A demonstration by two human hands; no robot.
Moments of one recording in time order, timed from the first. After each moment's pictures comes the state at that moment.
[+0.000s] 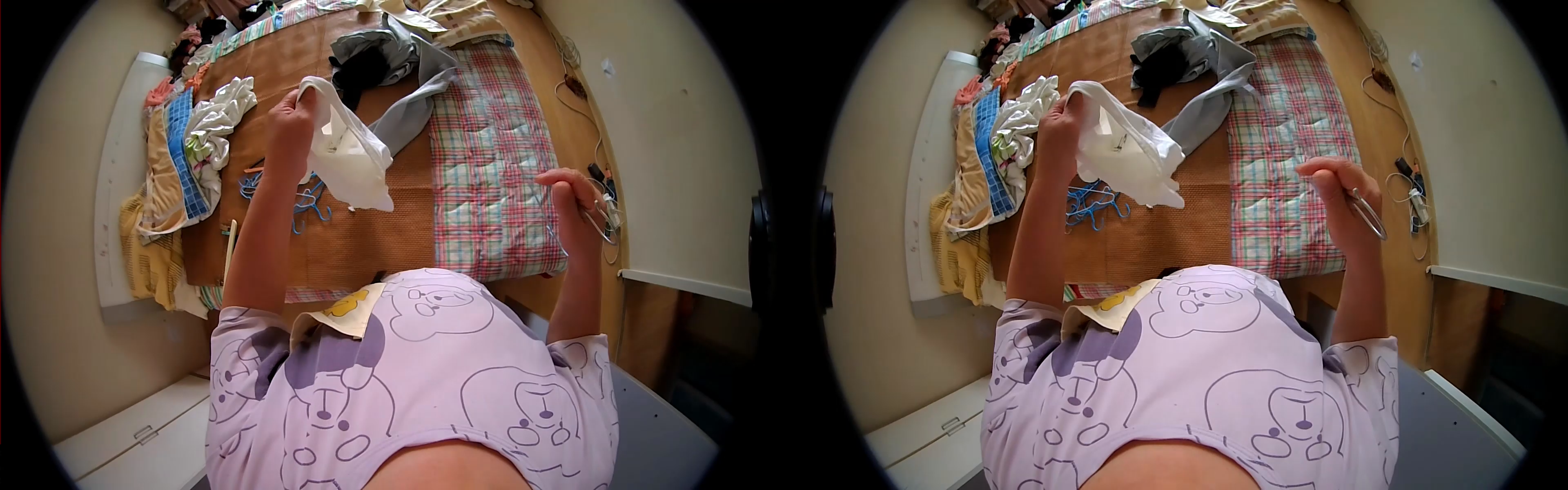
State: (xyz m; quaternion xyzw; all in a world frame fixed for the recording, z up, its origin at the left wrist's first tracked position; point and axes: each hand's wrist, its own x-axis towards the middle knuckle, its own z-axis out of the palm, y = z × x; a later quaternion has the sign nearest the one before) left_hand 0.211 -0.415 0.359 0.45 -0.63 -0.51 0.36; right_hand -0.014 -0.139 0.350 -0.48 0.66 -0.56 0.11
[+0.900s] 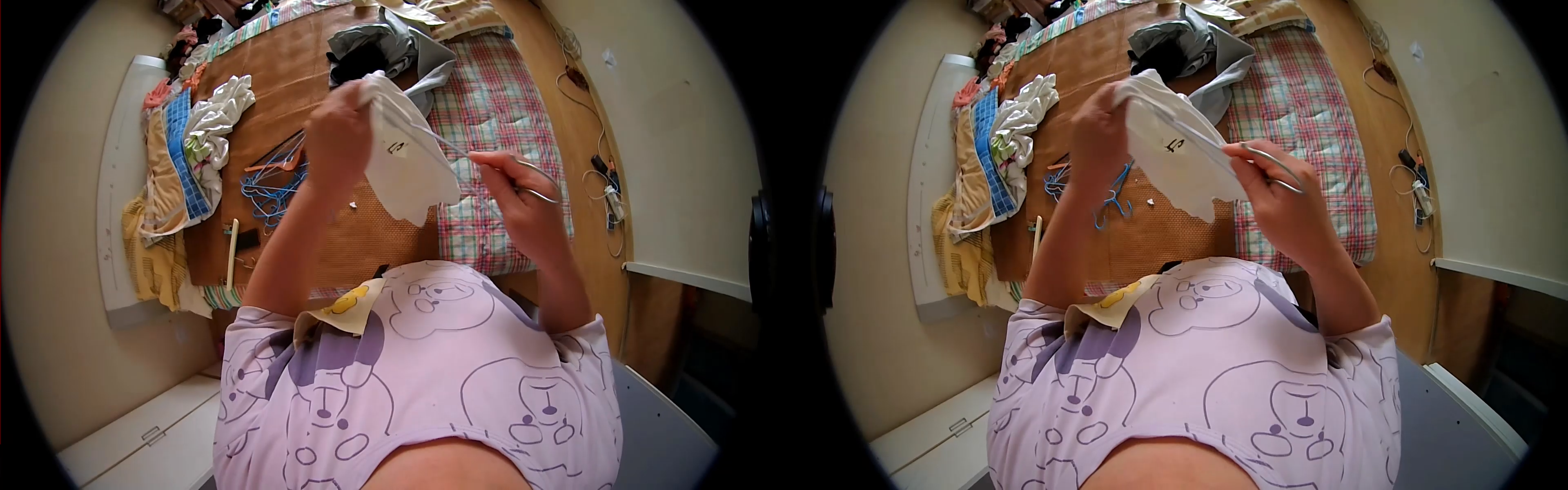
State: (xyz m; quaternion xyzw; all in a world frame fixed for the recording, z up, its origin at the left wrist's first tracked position) left_hand 0.170 -0.376 0.350 0.33 -0.83 -0.19 0.40; right_hand 0.036 -0.184 0.361 -0.49 0.64 -0.55 0.21
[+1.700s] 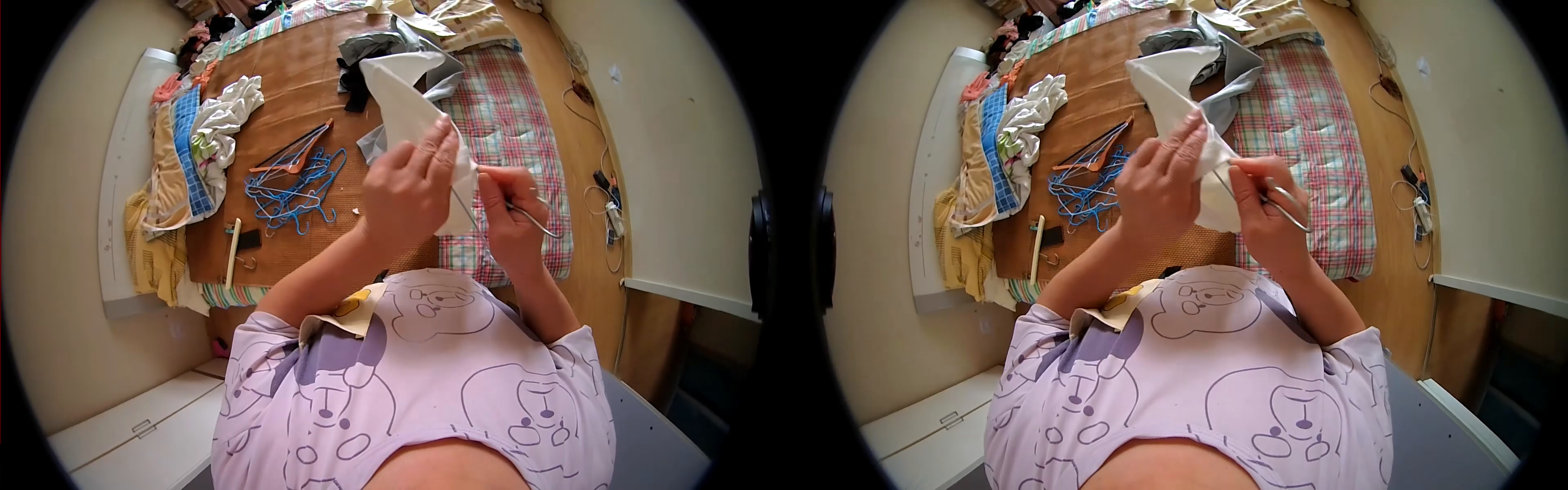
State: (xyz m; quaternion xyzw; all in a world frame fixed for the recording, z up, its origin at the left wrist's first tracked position) left_hand 0.163 -0.302 0.360 0.15 -0.90 0.03 0.41; right_hand 0.057 -0.195 0.337 -0.43 0.58 -0.68 0.12
